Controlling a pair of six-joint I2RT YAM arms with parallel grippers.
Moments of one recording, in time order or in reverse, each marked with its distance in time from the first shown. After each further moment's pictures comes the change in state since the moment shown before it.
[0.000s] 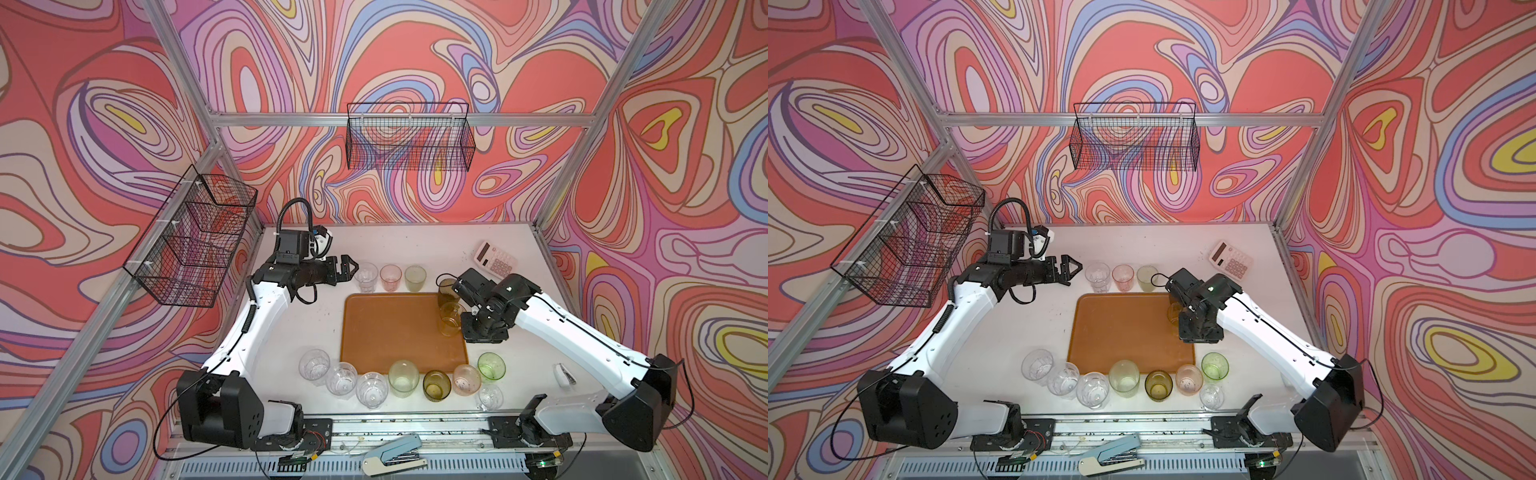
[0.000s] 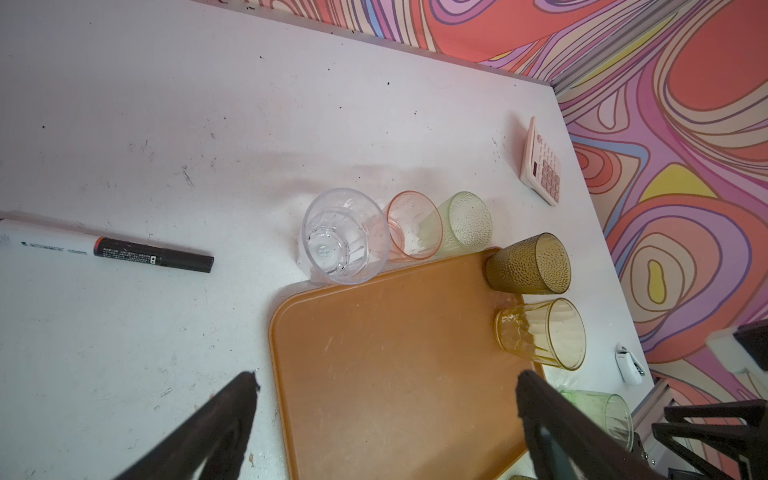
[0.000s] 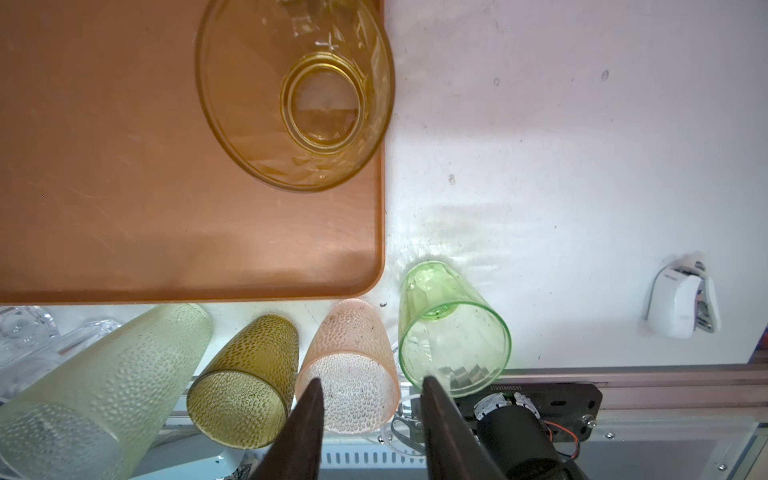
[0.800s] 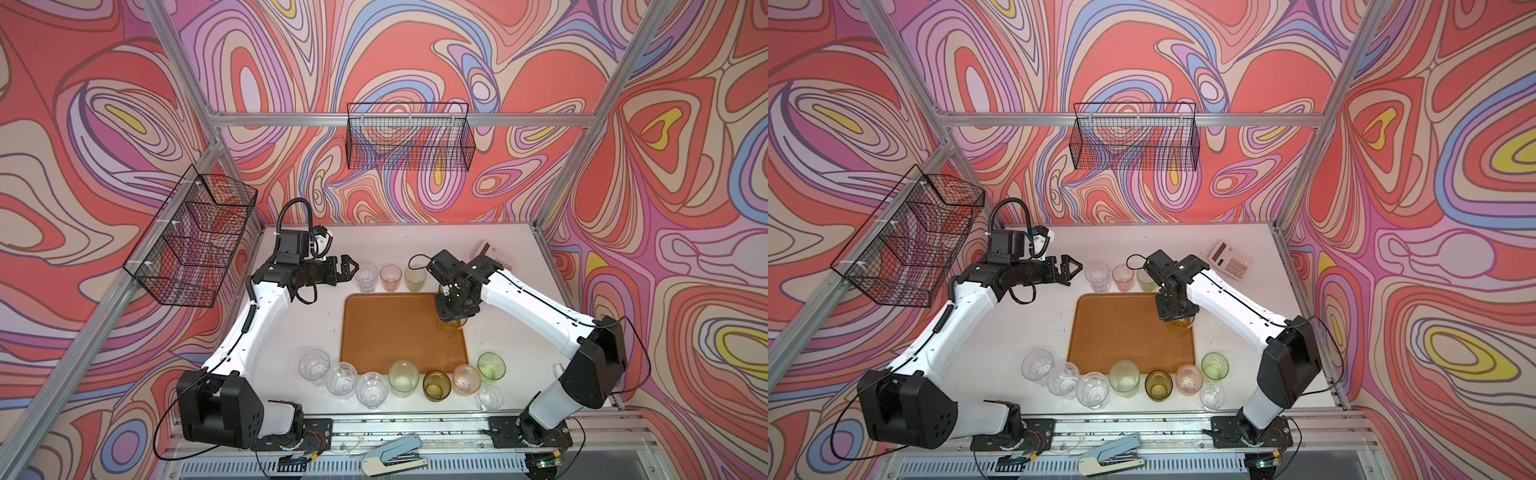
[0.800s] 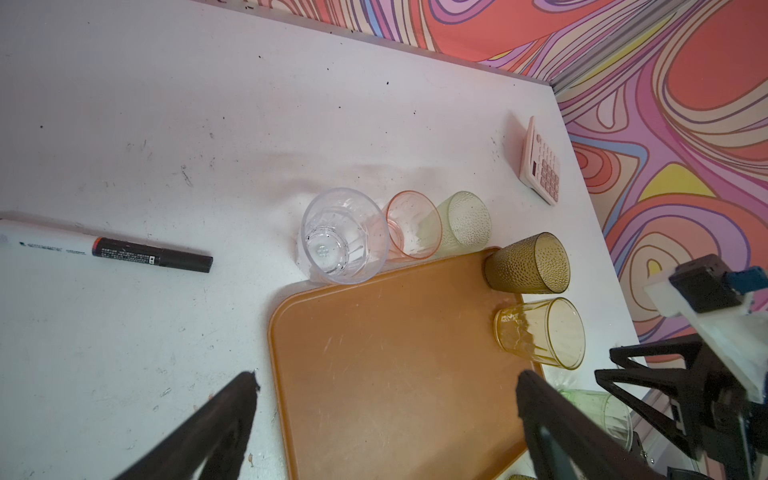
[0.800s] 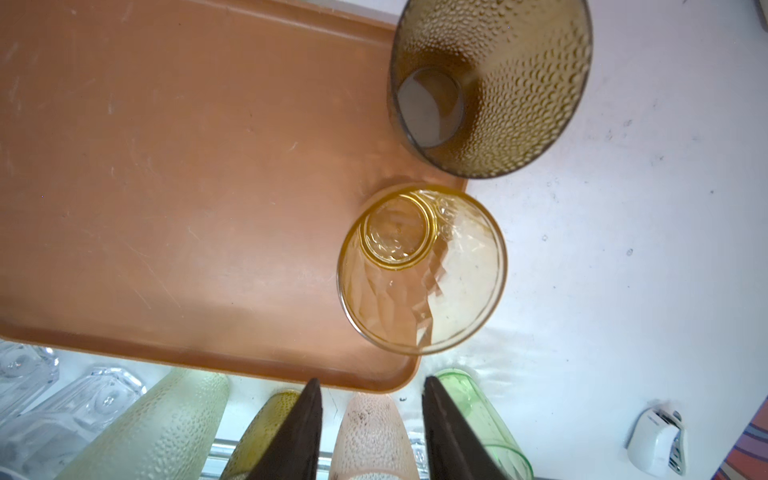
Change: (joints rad) left arm 0.000 0.000 0.000 0.000 -0.001 0.000; right arm 0.000 0.279 0.230 0.109 0.037 -0.224
